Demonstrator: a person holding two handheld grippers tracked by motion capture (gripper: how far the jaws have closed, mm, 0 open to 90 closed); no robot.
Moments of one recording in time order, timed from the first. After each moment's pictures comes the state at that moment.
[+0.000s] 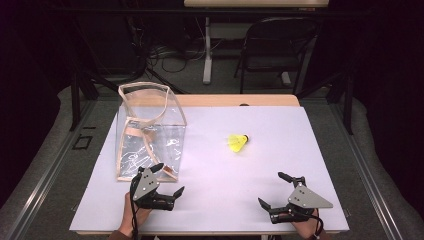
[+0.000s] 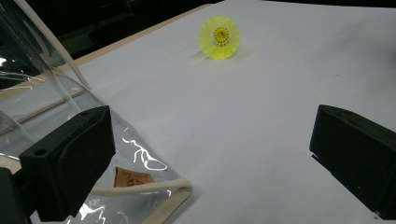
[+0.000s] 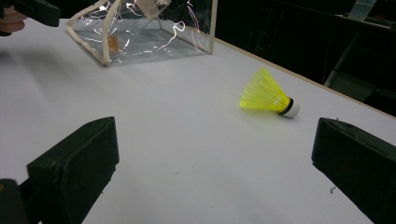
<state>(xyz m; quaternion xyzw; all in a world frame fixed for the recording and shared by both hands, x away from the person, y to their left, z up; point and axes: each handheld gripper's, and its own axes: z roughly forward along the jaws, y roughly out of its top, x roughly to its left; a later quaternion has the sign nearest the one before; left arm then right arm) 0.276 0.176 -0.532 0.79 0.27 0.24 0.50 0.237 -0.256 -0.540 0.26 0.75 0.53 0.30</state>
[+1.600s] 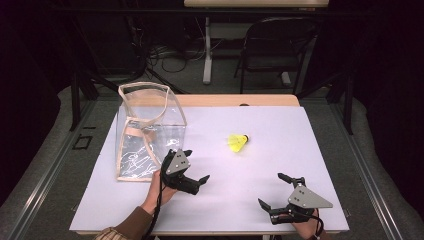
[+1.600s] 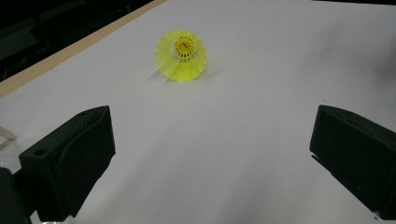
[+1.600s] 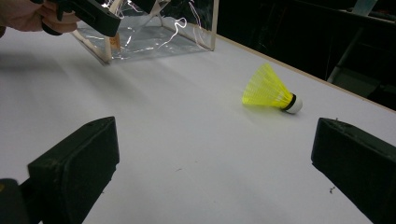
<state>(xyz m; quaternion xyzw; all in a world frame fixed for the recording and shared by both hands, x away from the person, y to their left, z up) 0.330 0.108 -0.517 0.83 0.22 0.18 0.48 0.236 -0.256 -0.540 0.26 0.76 0.53 0.29</state>
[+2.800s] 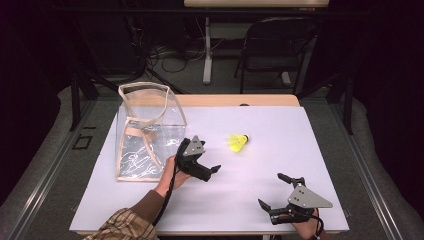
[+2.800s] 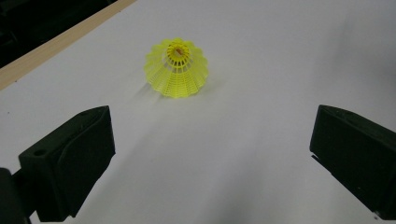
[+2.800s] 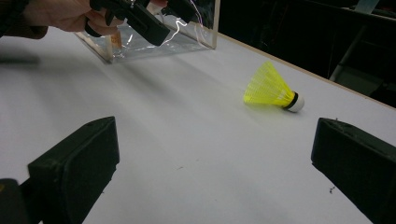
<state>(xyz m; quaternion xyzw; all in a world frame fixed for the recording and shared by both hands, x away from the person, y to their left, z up) 0.374 0.074 -0.515 0.85 0.20 0.15 0.46 0.236 -0.256 -0.541 0.26 0.76 0.53 0.28</state>
